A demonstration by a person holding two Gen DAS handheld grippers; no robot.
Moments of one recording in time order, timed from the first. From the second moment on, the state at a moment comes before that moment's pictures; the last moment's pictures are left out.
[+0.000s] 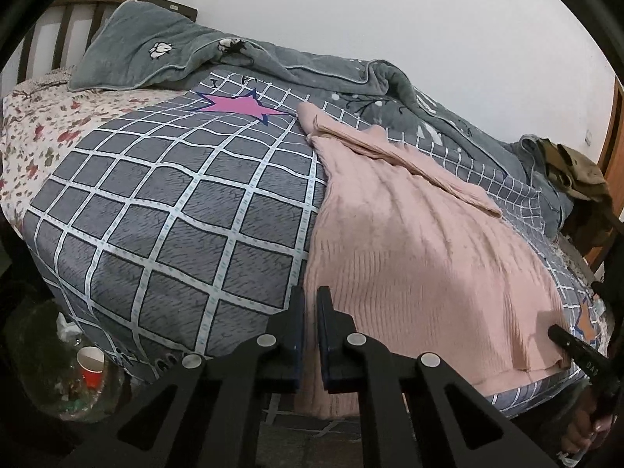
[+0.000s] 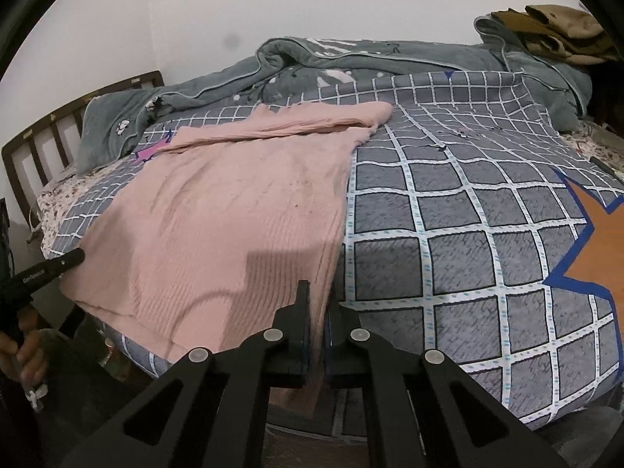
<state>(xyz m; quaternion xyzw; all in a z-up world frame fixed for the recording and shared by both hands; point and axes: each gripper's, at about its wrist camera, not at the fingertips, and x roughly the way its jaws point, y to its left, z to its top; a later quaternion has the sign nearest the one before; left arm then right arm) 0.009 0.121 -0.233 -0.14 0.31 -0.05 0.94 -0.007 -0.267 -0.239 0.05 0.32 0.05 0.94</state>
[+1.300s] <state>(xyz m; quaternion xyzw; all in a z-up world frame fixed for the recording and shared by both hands) 0.000 0.112 -0.213 -0.12 0.35 -0.08 0.93 -0.023 -0.286 -0.224 0.13 0.35 0.12 0.92</state>
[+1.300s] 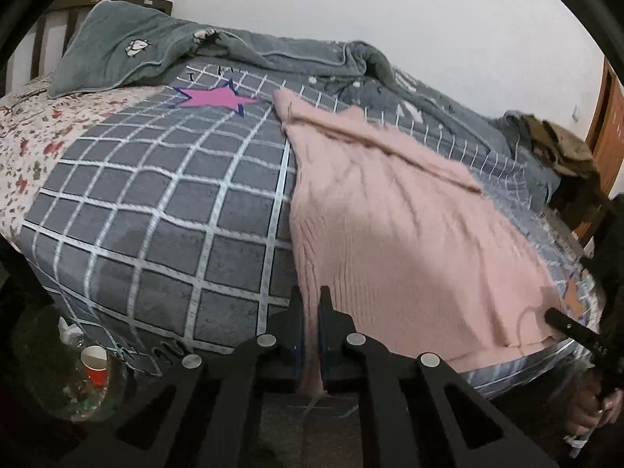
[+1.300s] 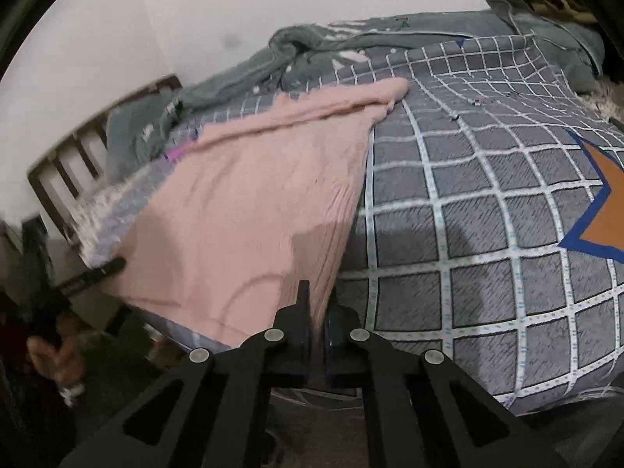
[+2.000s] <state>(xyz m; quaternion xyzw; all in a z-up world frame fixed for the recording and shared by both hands) 0.052 0.117 -0.089 -0.18 0.28 -0.10 0.94 0.027 -0.299 -0.101 0.18 0.26 0.15 0.94</state>
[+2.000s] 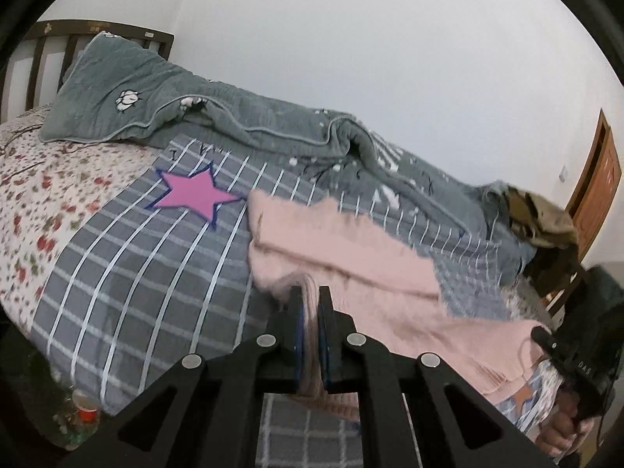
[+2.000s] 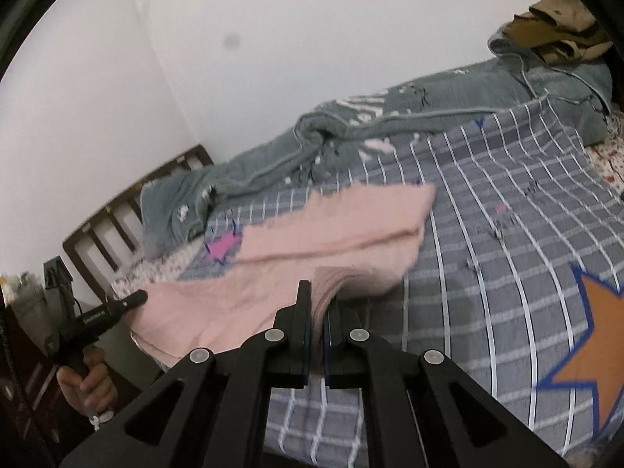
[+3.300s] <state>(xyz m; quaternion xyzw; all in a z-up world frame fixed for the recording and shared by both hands) 0.343 0.090 -0.157 -0.19 0.33 -0.03 0.92 0.346 -0.307 -0.166 0.18 0.35 0.08 0.92</state>
